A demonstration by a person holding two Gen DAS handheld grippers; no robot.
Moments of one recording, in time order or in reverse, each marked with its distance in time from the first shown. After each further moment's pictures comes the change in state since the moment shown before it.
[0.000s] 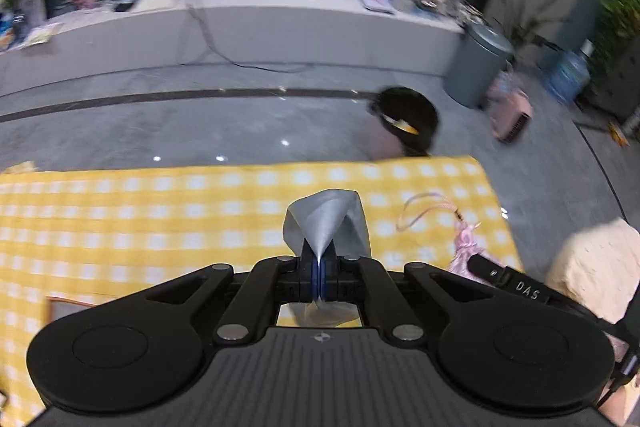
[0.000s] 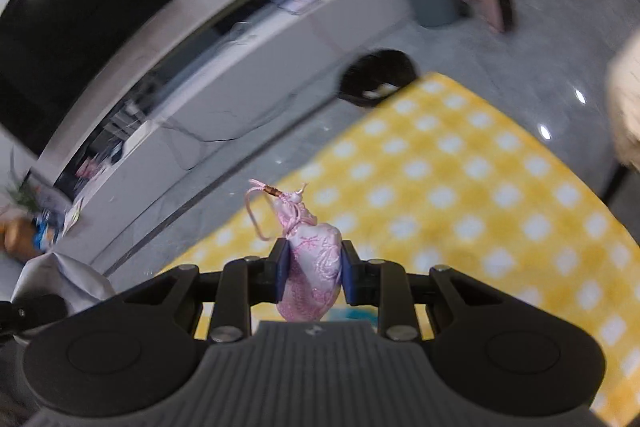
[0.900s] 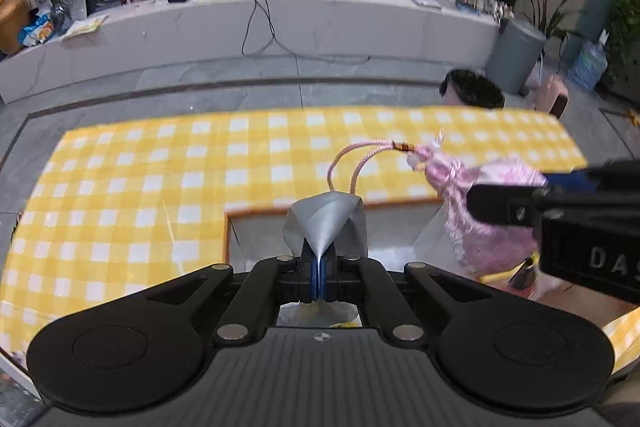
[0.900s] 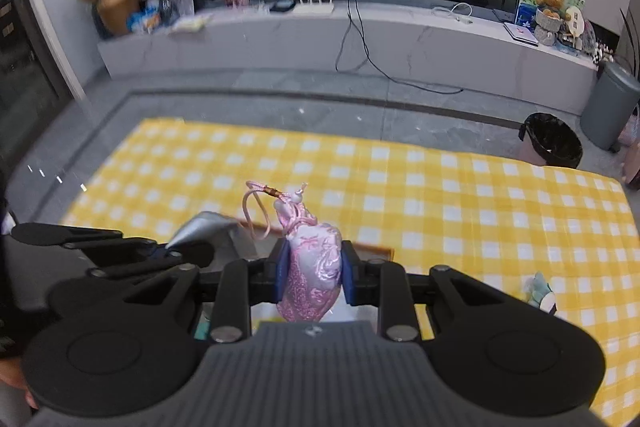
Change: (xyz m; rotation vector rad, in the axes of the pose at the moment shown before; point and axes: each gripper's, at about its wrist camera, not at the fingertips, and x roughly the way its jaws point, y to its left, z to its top) left arm 0.007 0.197 -0.126 0.060 -0.047 0.040; right arm -0.029 0.310 -0.230 -0.746 0.108 0.133
